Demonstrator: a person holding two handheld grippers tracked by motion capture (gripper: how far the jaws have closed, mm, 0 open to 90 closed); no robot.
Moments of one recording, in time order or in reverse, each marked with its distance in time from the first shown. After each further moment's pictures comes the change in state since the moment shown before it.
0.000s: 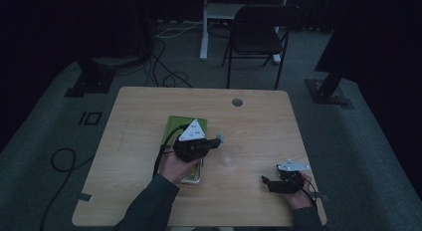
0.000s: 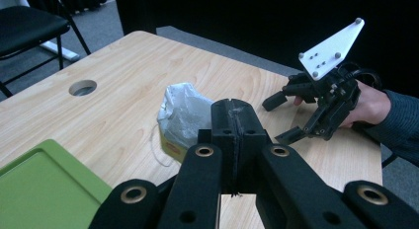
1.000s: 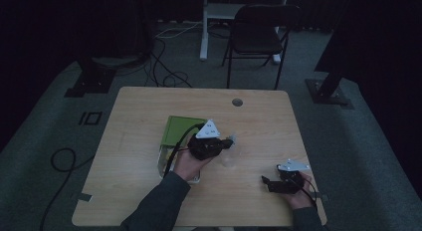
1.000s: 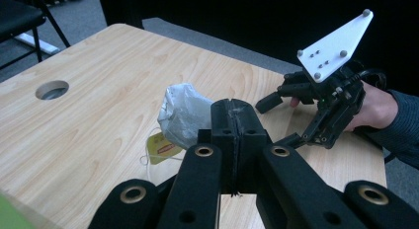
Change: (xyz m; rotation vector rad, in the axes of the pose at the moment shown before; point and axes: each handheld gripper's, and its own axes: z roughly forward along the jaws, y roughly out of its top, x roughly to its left) left arm -0.003 0.006 0.041 0.038 -0.044 0.001; right arm 0.000 0.000 0.000 -0.001 0.000 0.000
